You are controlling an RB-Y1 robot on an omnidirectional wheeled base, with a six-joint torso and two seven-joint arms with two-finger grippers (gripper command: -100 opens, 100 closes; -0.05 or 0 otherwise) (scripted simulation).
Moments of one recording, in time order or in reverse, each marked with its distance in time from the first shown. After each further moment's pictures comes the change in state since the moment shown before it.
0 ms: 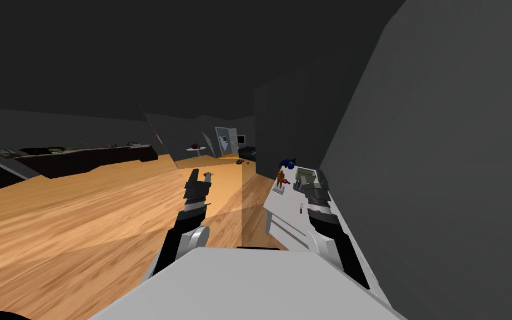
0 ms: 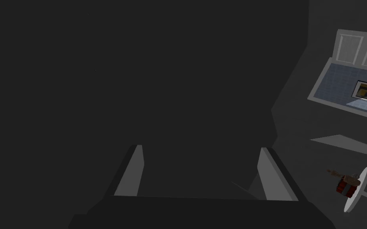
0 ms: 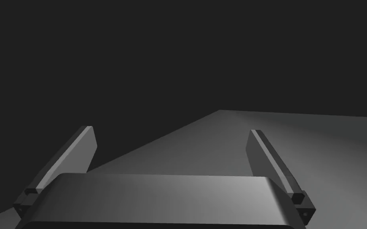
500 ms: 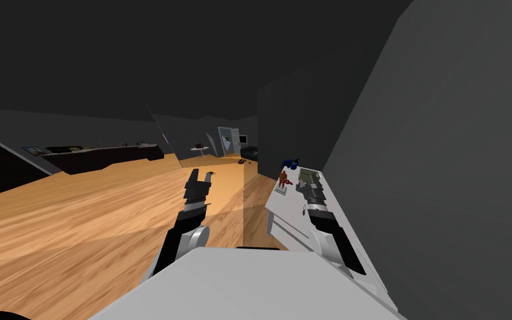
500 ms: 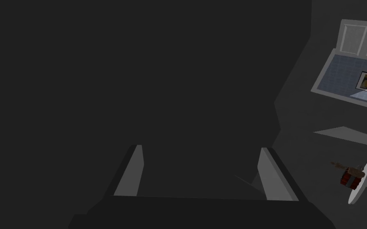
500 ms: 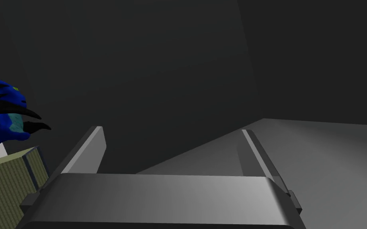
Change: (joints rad) left arm 0.000 0.000 0.000 0.000 0.000 0.000 0.000; right arm -0.040 -0.070 -0.047 0.095 -0.050 0.103 -0.079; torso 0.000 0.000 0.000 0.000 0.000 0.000
